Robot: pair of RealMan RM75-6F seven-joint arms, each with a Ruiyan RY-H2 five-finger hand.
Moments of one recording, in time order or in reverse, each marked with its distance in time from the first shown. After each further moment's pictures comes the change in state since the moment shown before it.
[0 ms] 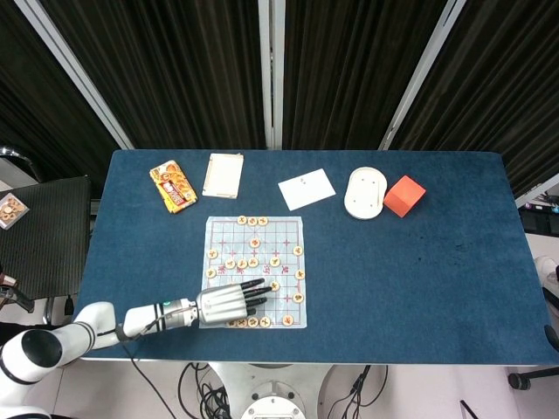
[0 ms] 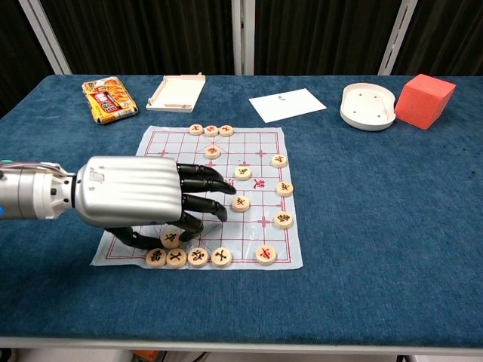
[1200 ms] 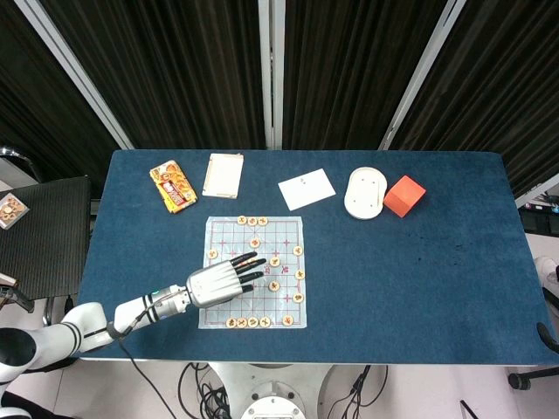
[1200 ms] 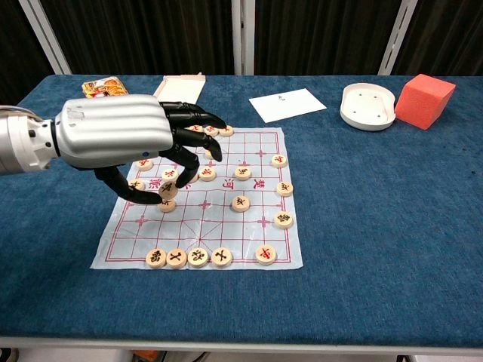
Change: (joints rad) left arm 0.010 0.125 -0.085 -0.189 -0.143 0.006 -0.013; right arm 0.011 -0.001 -0.003 -0.024 -0.017 -0.002 -0.024
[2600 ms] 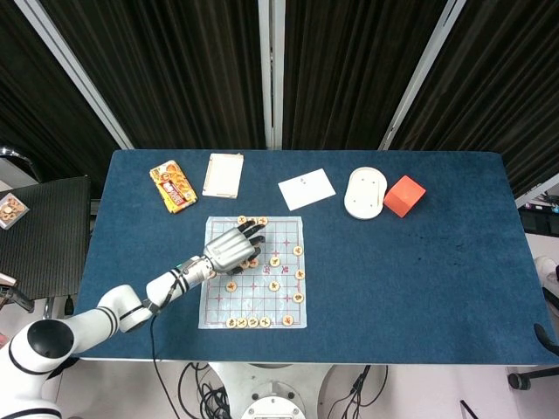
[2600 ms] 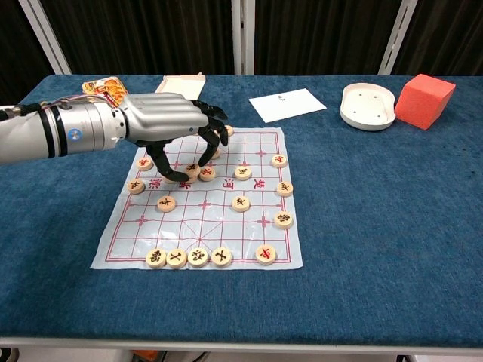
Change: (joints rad) left arm -0.102 -0.142 -0.122 0.159 -0.247 -0.350 -0.100; right arm 0.005 -0.012 -0.007 0.020 0.002 -0.015 0.009
